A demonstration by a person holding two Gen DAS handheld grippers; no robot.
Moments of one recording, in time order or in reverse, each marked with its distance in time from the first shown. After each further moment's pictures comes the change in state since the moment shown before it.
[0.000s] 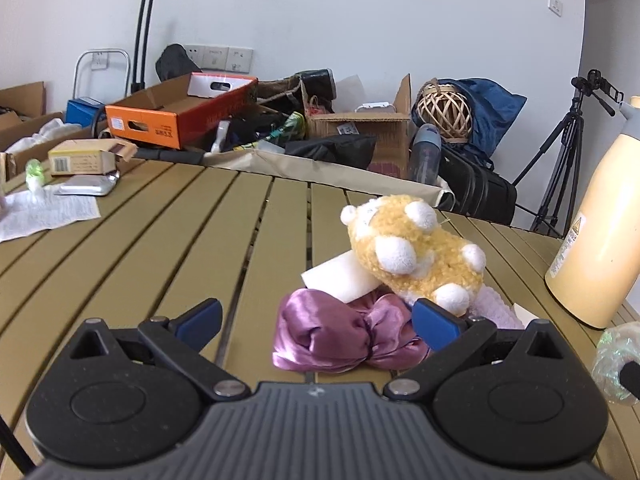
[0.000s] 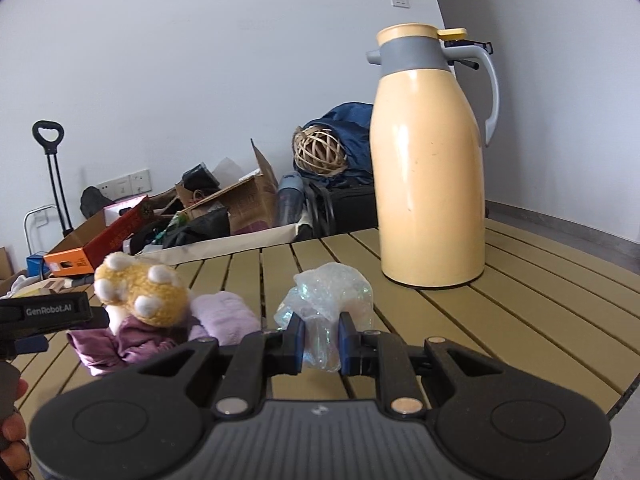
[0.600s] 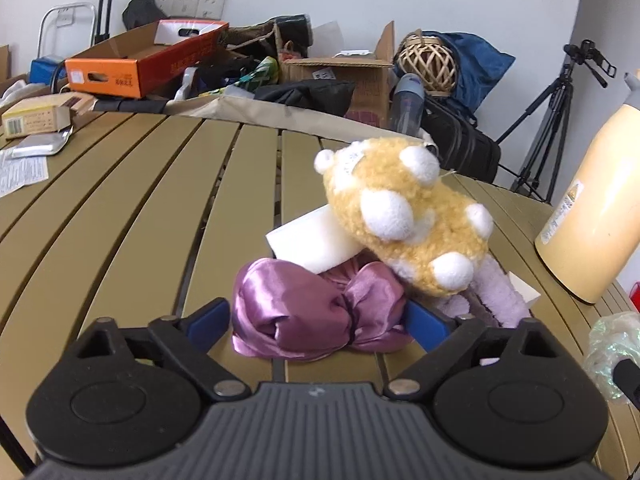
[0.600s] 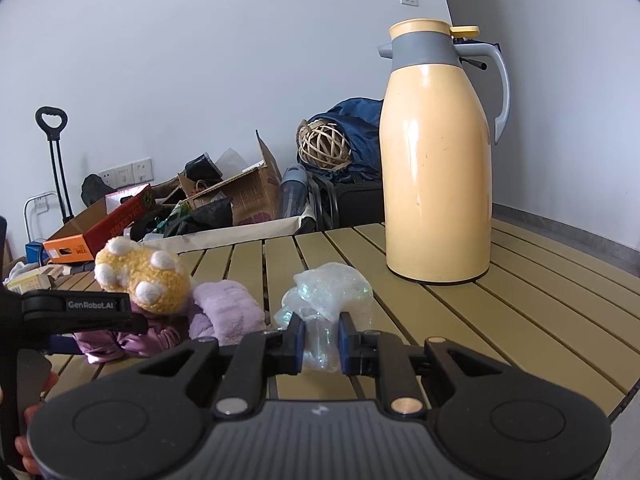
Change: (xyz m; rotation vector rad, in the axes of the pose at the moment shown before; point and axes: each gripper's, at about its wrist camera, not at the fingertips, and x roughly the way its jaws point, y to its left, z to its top) left arm 0.039 -0.002 -0.003 0.012 0.150 -0.085; right arm 0.004 0.009 -0.004 -0.034 0.015 -0.001
